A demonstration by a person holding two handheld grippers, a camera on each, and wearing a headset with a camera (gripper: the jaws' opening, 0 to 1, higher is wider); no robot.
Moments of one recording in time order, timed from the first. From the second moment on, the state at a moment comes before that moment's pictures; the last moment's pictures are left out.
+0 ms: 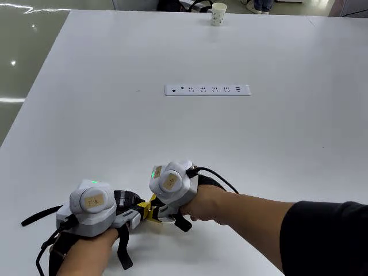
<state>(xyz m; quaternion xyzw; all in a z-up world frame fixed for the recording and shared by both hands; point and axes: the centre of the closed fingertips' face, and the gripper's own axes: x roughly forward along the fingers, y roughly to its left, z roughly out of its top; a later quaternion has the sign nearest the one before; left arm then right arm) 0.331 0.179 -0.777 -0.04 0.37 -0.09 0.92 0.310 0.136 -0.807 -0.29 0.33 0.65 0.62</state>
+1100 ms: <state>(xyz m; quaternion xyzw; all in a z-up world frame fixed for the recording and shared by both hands) 0.302 0.182 -0.766 0.01 0.38 -0.24 0.90 0.311 0.037 -0.772 -0.22 0.33 0.59 0.70</state>
